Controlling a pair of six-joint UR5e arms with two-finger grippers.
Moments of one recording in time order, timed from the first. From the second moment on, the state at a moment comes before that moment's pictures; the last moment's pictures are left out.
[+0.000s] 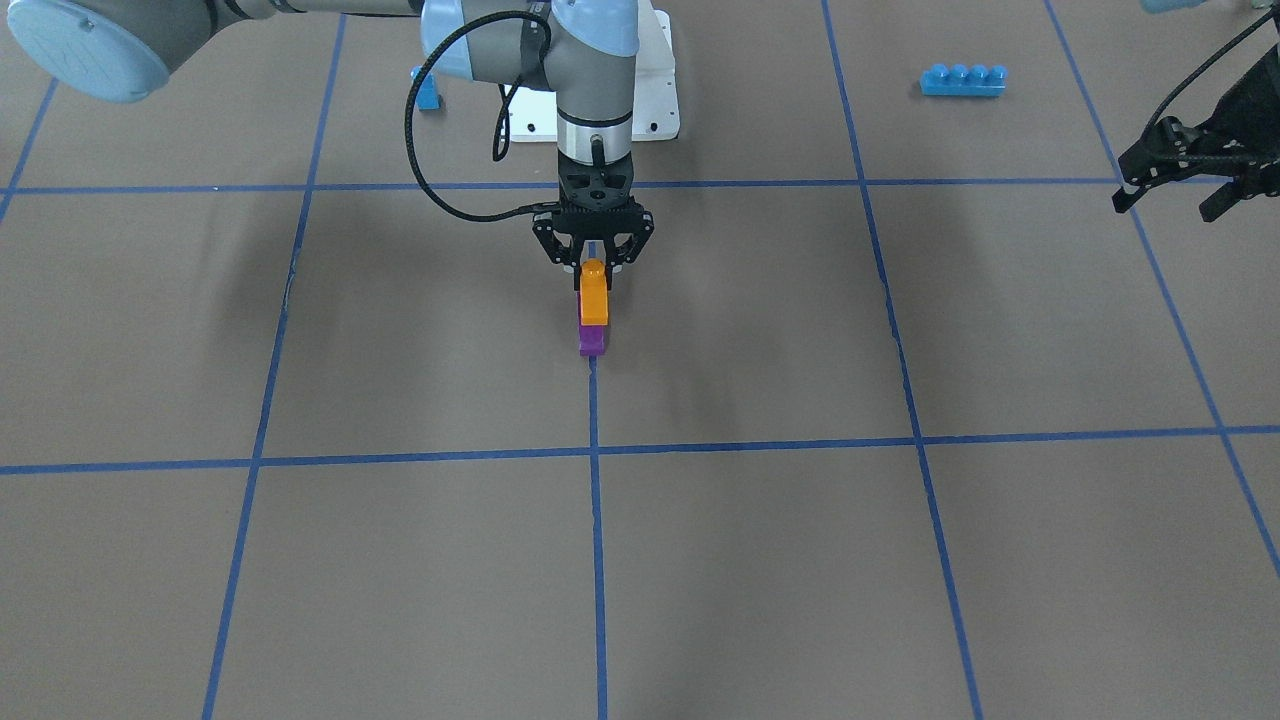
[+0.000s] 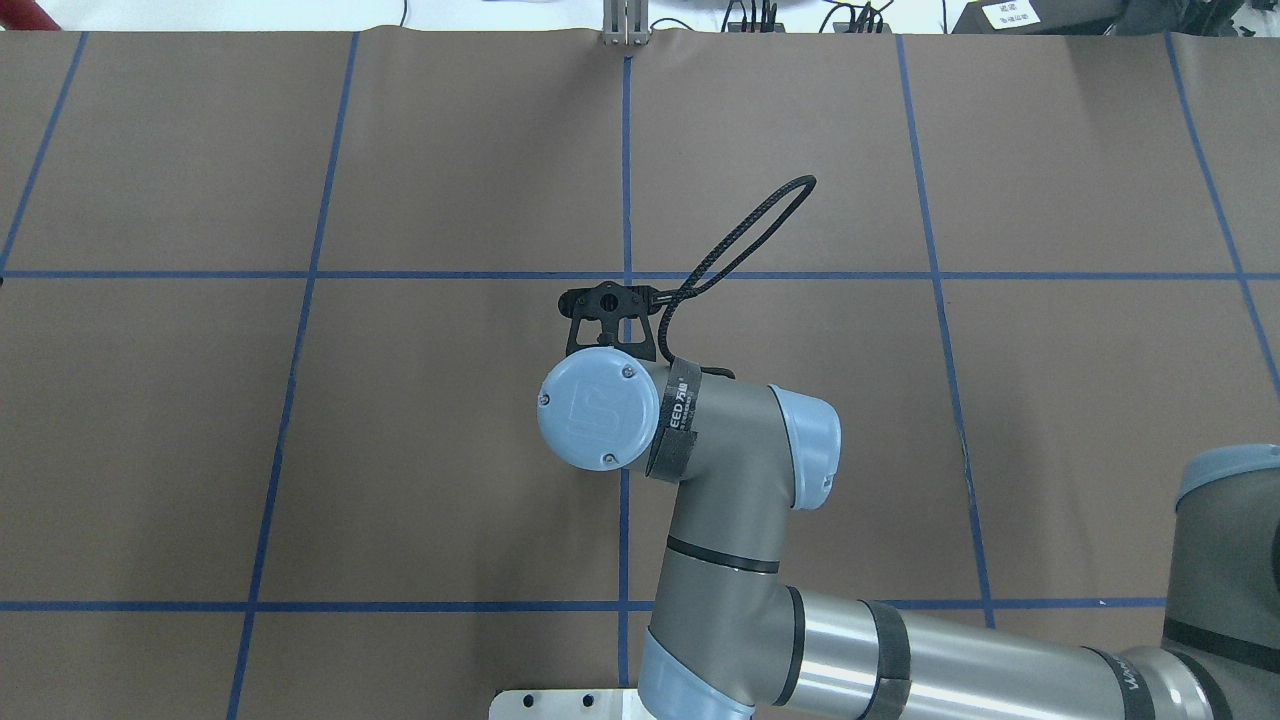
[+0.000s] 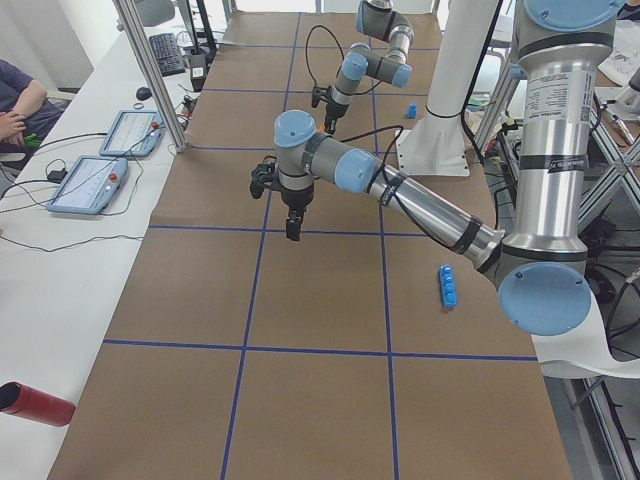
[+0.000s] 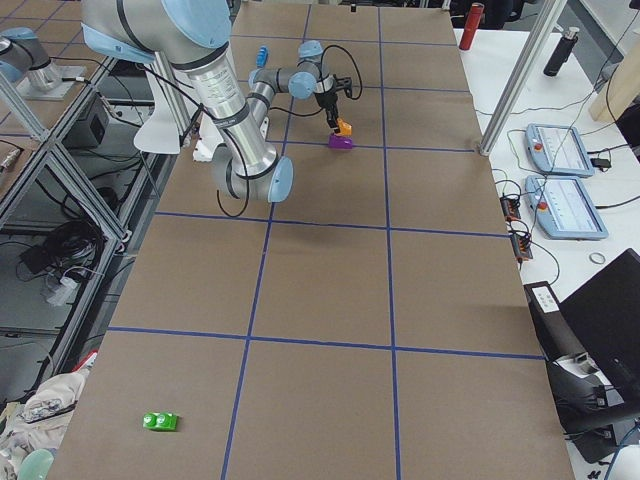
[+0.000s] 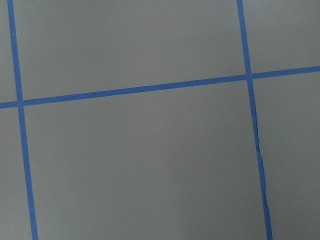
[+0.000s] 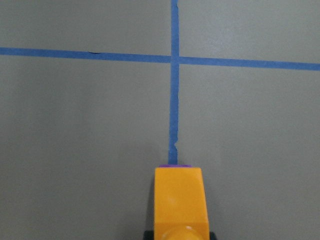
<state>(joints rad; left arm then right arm) -1.25 -1.57 -2.10 -1.44 -2.32 -0.38 0.33 -0.77 1.63 -1.66 1.47 1.31</state>
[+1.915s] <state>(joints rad) -1.25 -1.57 -2.10 -1.45 -2.32 -0.38 0.33 -0.78 1.62 -1.66 1.46 1.30</state>
